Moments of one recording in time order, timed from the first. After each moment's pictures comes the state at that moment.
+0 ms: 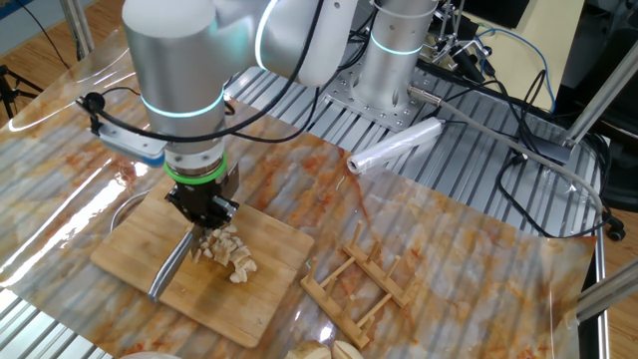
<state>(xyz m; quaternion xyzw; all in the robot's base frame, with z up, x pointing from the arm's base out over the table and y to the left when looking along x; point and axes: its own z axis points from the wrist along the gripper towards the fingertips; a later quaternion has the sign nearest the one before) 0.603 -0.087 0.035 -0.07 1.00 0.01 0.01</state>
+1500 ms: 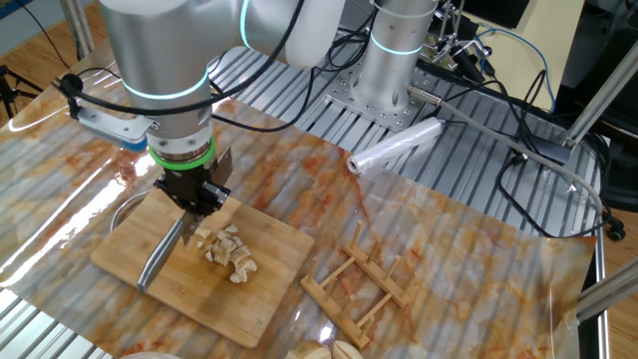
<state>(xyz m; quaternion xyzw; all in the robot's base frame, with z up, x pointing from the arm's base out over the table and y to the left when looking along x) 0.604 -0.108 0.067 -0.08 1.00 0.01 0.00</state>
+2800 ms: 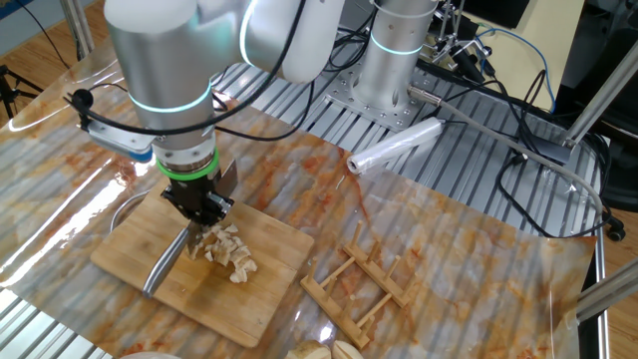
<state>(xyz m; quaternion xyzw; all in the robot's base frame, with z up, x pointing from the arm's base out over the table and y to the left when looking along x) 0.602 -0.095 0.035 -0.06 1.00 0.03 0.01</state>
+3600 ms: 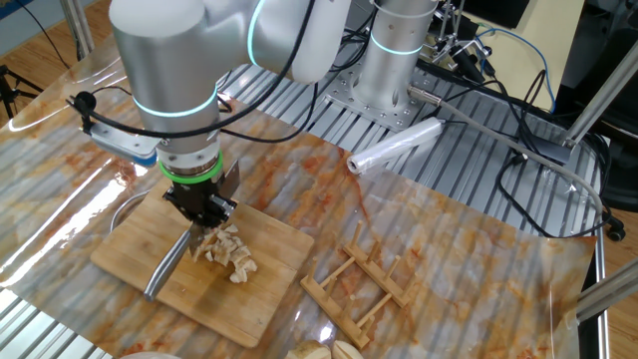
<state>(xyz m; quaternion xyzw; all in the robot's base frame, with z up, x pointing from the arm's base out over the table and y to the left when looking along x) 0.603 -0.093 0.051 -0.07 1.00 0.01 0.00</state>
